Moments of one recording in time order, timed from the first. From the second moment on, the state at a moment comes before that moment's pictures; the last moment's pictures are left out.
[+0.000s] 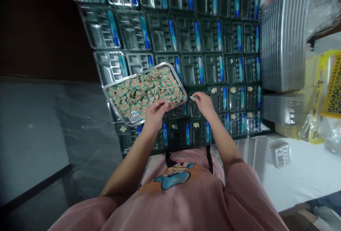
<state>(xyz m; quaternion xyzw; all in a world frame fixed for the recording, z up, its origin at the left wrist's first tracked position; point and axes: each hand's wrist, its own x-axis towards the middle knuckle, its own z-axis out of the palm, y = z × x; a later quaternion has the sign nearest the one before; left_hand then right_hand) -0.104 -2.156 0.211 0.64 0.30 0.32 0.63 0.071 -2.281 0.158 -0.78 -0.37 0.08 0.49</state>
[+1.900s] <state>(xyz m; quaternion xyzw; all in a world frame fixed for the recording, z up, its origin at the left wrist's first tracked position) -0.144 -2.078 0.226 0.73 0.23 0.34 0.55 0.025 -2.164 0.223 -0.73 -0.40 -0.08 0.54</state>
